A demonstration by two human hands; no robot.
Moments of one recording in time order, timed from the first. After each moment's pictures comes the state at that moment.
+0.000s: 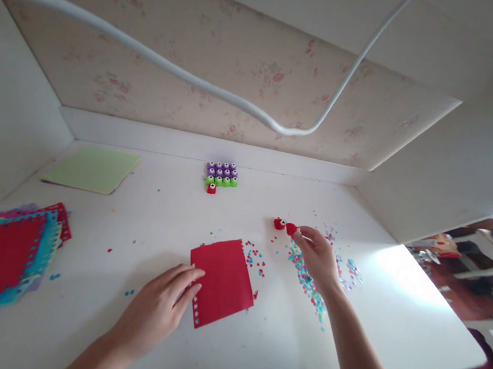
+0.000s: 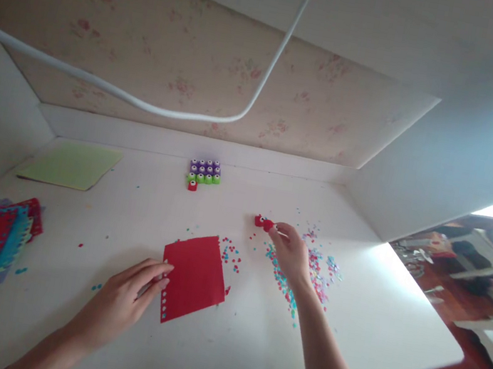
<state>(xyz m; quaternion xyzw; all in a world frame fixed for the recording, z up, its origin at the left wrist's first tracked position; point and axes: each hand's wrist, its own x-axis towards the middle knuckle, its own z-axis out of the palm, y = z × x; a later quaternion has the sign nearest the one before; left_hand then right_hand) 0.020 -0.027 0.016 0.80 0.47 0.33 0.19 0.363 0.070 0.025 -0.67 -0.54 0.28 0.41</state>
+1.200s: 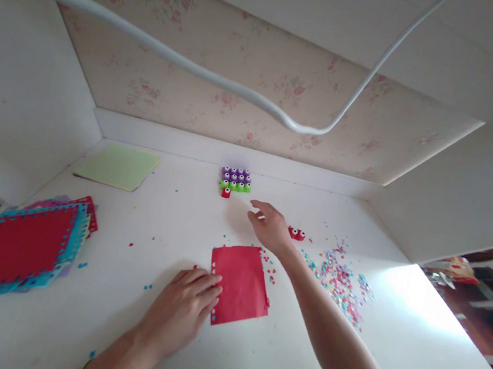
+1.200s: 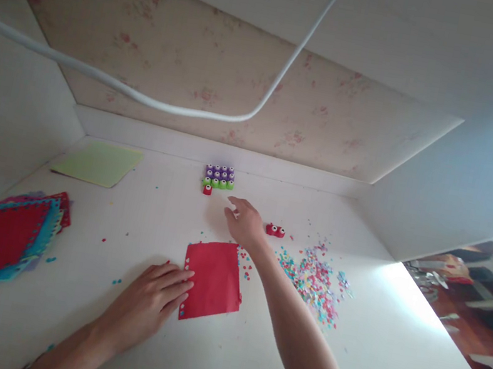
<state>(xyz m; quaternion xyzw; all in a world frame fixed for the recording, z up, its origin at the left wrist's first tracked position) 0.028 -0.032 0.016 0.85 0.45 0.22 0.14 0.235 0.134 0.044 -0.55 -0.79 0.13 0.23</state>
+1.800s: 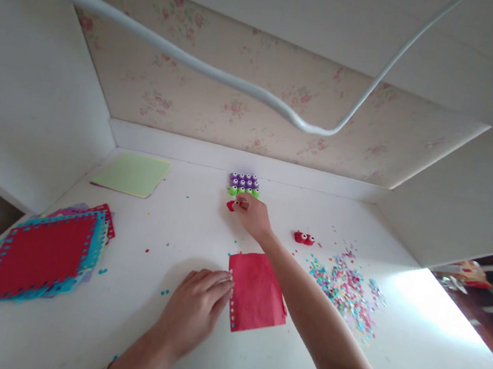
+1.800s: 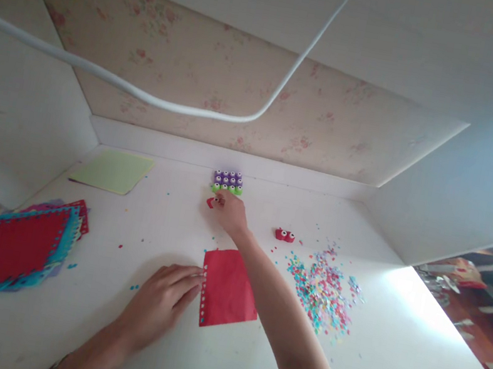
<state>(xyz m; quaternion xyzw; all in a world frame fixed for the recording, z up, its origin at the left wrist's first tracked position) 0.019 -0.030 0.021 0.81 0.49 0.28 0.16 0.160 0.165 0.036 -0.55 -0.76 0.23 0.25</state>
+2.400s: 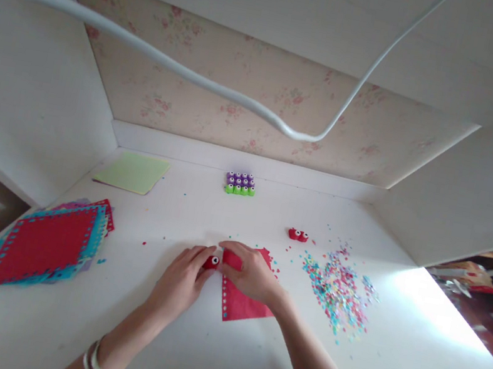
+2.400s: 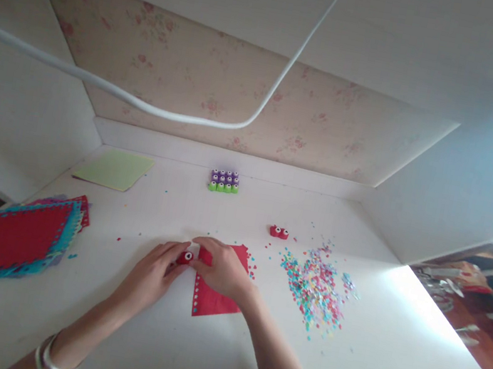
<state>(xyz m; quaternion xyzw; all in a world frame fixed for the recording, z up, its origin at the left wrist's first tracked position) 0.007 -0.011 0.000 0.76 0.54 0.32 0.15 0.202 0.039 0.040 -0.40 -0.82 0.32 0.24</state>
